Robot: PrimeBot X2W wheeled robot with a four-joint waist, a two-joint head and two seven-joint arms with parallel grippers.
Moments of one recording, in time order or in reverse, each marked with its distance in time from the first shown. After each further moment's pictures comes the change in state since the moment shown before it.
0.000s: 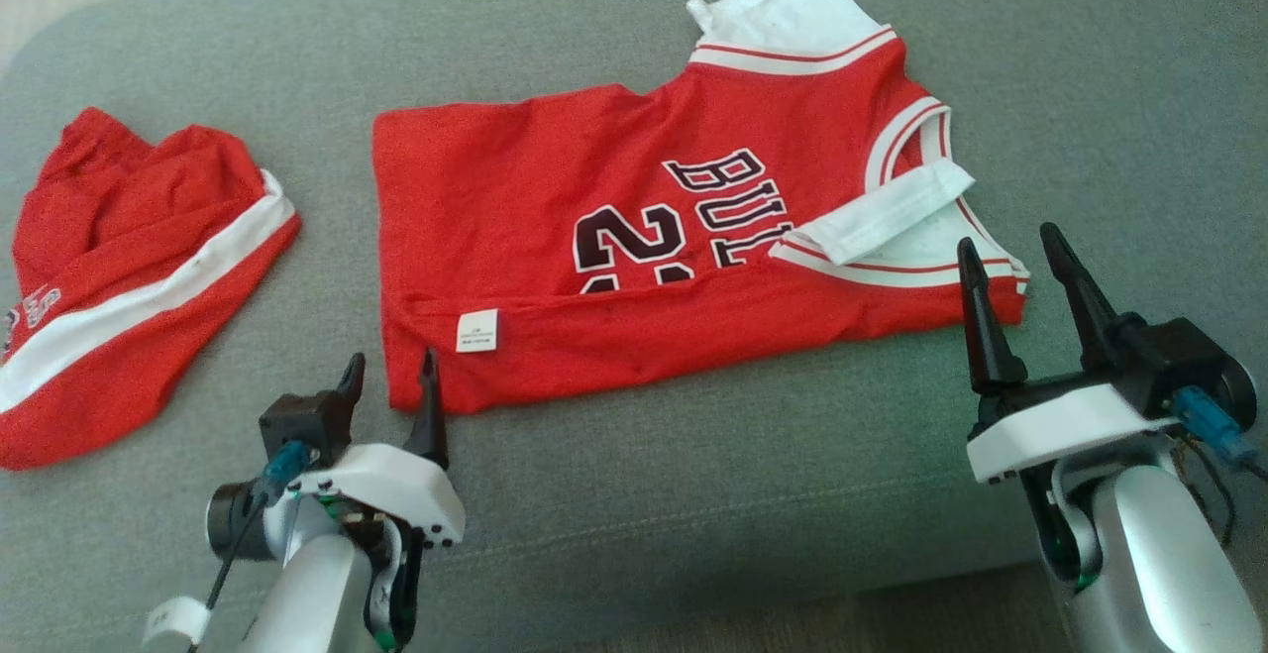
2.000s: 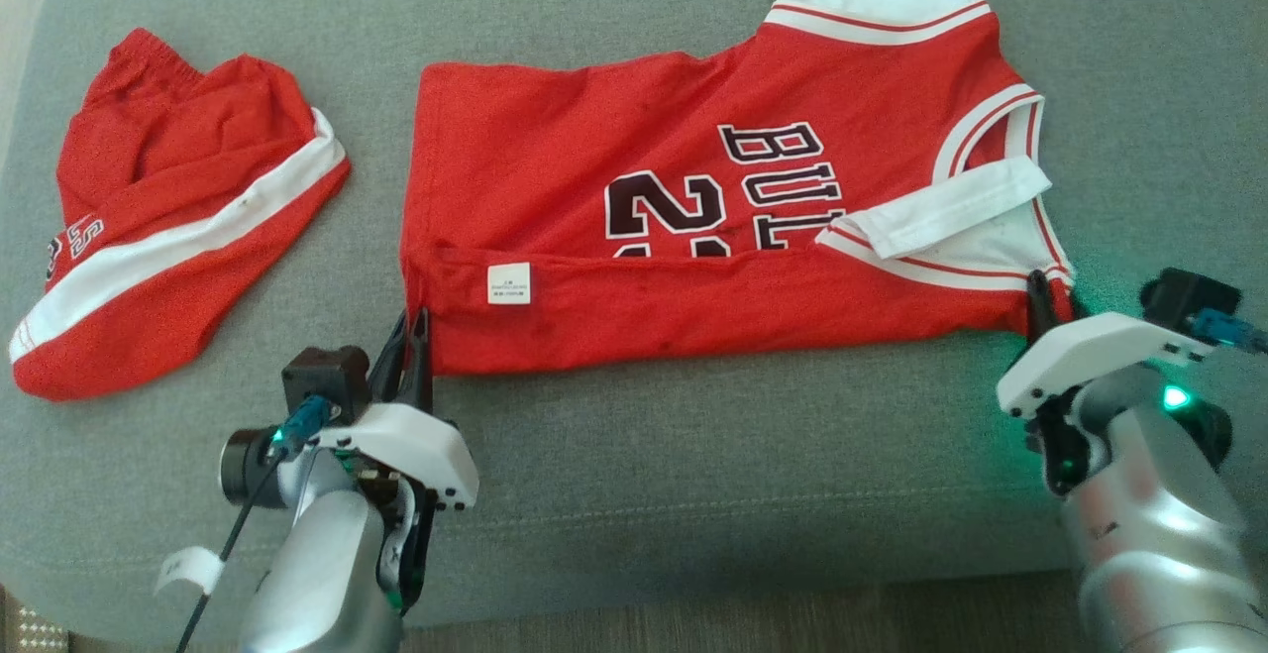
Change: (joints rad) left arm -0.098 -0.012 -0.011 0.073 0.051 -0.041 -0.002; right arm -0.394 0.044 -0.307 0.807 0.091 0.000 0.084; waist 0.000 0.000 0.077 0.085
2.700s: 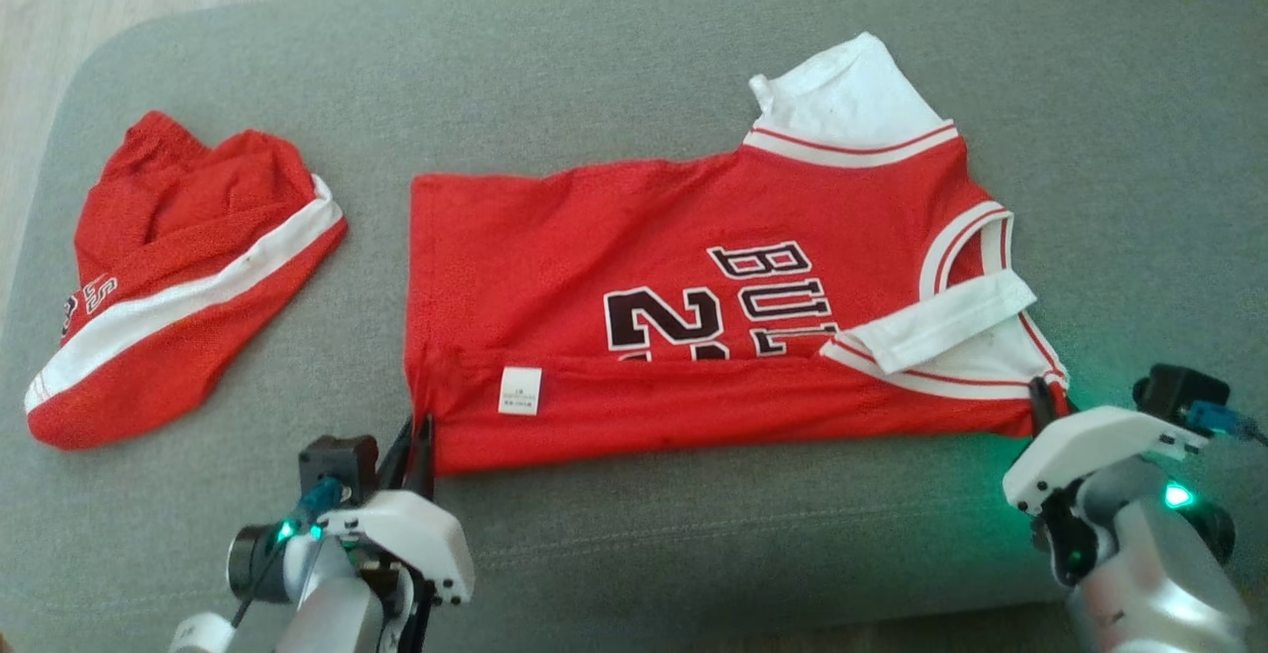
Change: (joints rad) left arm 0.086 -0.001 0.003 0.101 0.010 -0.022 0.000; right arm 0.142 0.003 -0.022 -0.030 0.009 0.000 0.048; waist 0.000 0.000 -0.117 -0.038
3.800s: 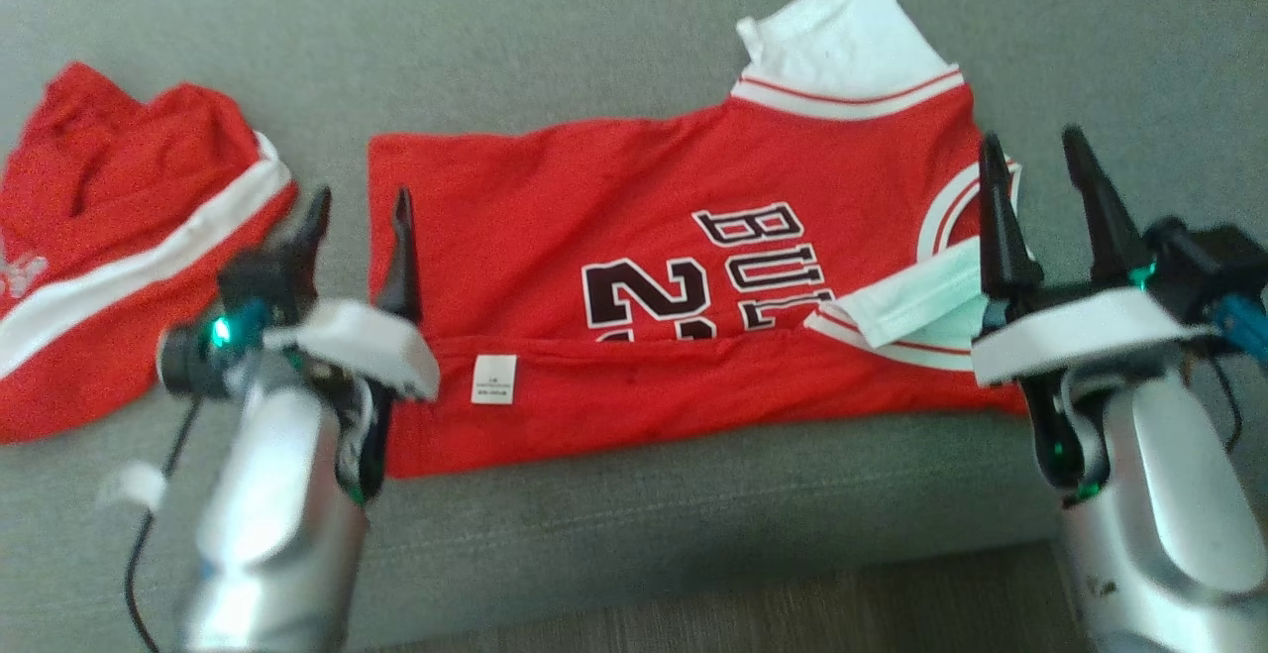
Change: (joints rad) left arm -0.192 0.010 0.084 -0.163 0.047 -0.003 0.000; right arm 0.124 -0.006 0.286 -0.772 -0.019 0.000 -0.082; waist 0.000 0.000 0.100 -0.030
